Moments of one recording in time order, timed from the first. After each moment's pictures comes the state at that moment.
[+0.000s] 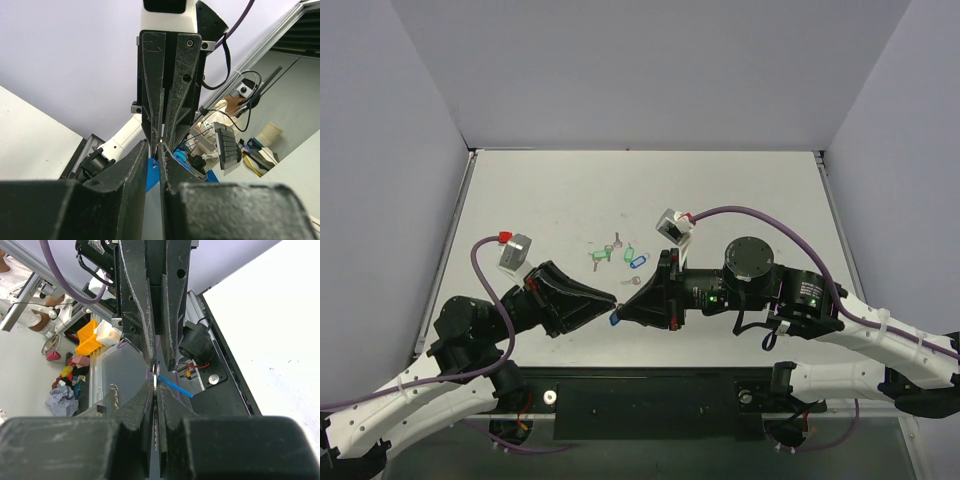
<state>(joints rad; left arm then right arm) -0.98 0.50 0.64 0.29 0.29 -0.97 1.23 1.05 1.29 -0.39 -0.23 0.59</state>
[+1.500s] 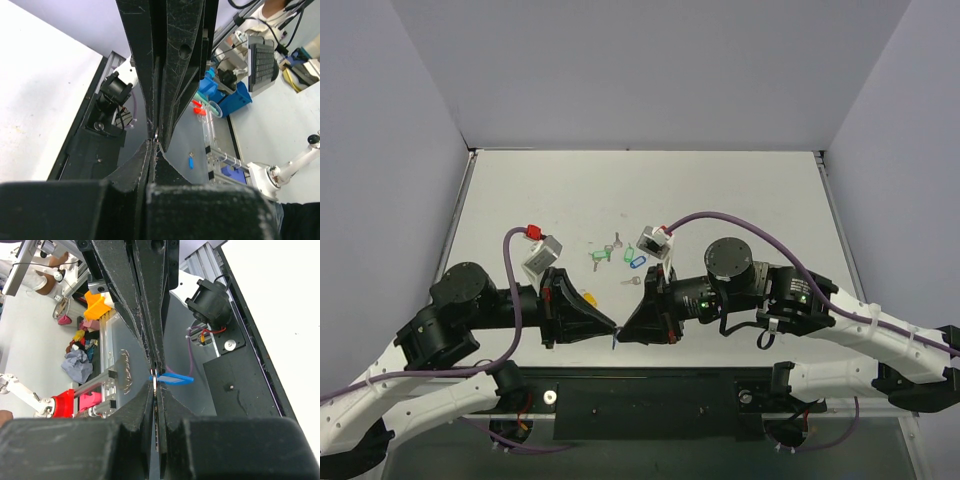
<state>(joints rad) -0.99 0.63 1.01 -0.36 0.52 -0.67 1.25 1.10 1.35 -0.52 -0.34 0.60</state>
